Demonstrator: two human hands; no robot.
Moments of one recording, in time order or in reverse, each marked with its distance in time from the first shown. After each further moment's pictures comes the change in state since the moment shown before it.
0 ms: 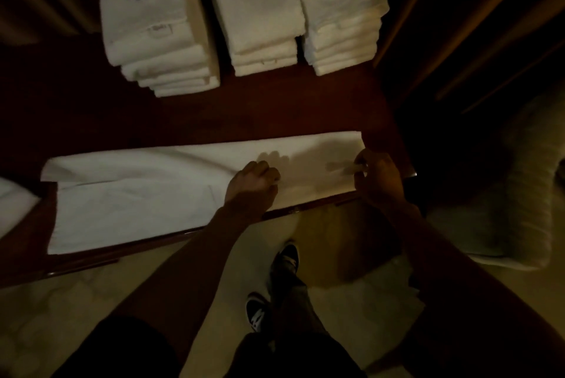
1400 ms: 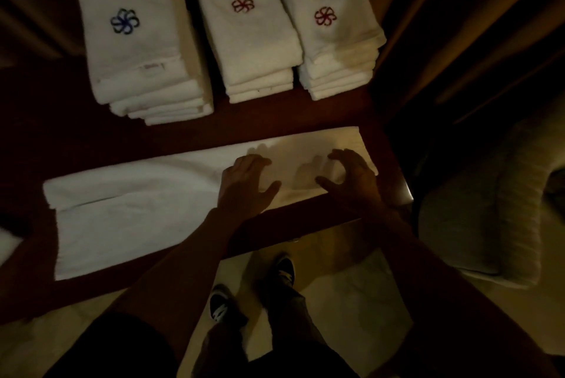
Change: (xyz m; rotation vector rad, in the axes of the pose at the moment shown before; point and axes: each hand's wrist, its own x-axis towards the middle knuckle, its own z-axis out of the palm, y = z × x) left_hand 0.062 -0.037 -0.008 -0.150 0.056 -0.154; right_hand 0.049 -0.052 -0.002 0.099 0.060 -0.088
